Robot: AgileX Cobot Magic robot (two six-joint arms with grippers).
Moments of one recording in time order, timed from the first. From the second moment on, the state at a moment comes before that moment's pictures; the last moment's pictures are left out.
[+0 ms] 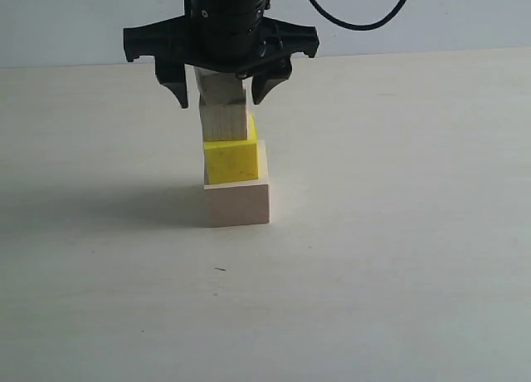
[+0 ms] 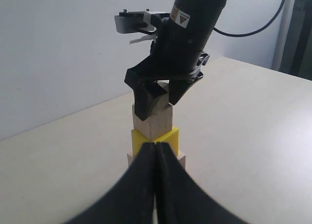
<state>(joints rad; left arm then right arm) -0.84 0.27 -0.40 0.38 0.39 -0.34 0.81 2.02 -1.91 -0.11 1.22 0.68</state>
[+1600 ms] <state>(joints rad) -0.84 0.27 -0.40 0.38 0.39 -0.34 0.81 2.01 -1.91 -0.25 1.22 0.62</state>
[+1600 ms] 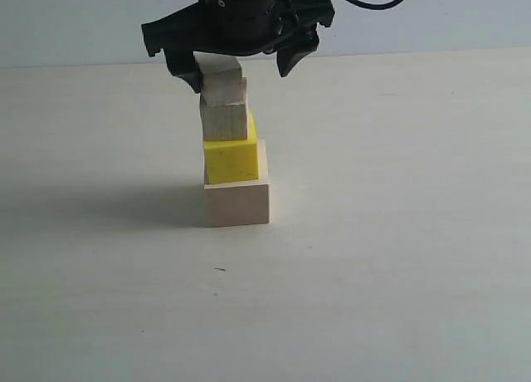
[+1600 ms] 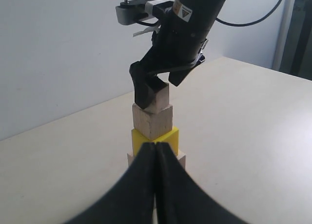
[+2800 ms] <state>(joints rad) -0.84 0.27 -0.40 0.38 0.39 -0.34 0.81 1.84 -1.91 -0.28 1.16 0.60</state>
